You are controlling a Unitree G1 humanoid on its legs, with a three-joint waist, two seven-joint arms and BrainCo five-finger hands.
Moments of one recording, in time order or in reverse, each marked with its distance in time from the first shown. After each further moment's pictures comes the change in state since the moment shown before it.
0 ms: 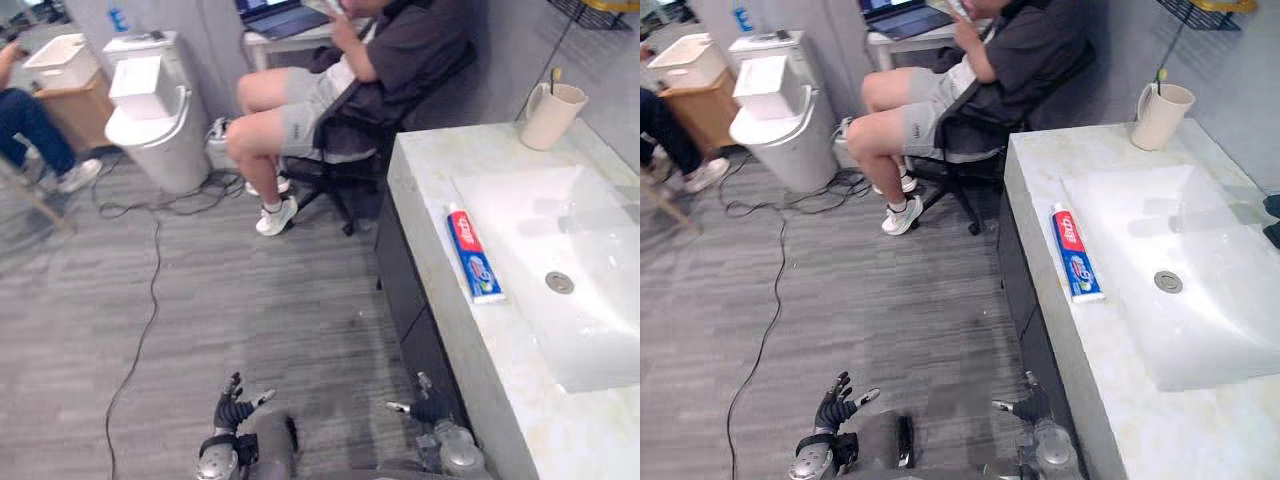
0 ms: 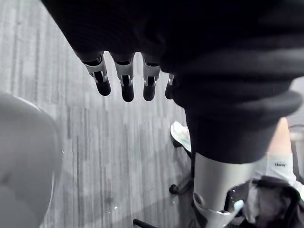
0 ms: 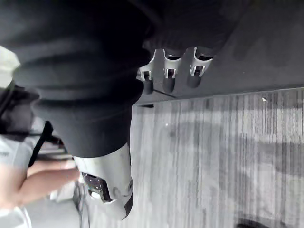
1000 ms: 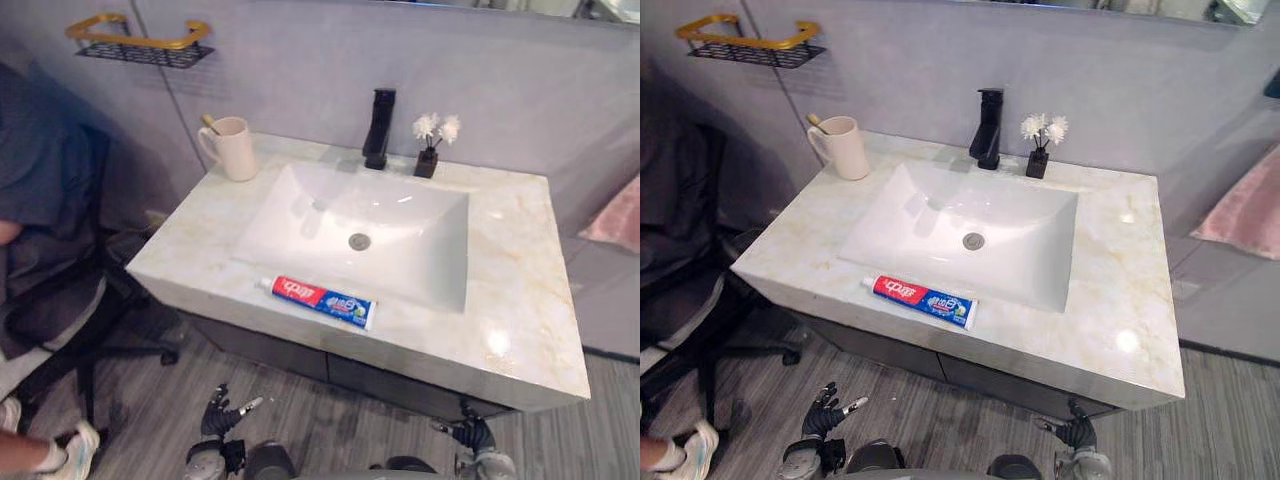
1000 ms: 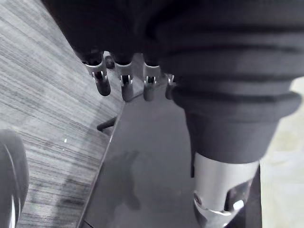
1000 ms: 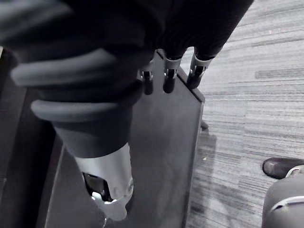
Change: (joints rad) left arm -0.030 0.061 0.043 0.090 -0.008 0.008 -0.006; right arm -0.054 -0.078 -0.229 0.246 0.107 0.007 -0.027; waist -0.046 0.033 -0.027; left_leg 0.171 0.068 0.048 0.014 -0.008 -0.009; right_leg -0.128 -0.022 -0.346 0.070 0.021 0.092
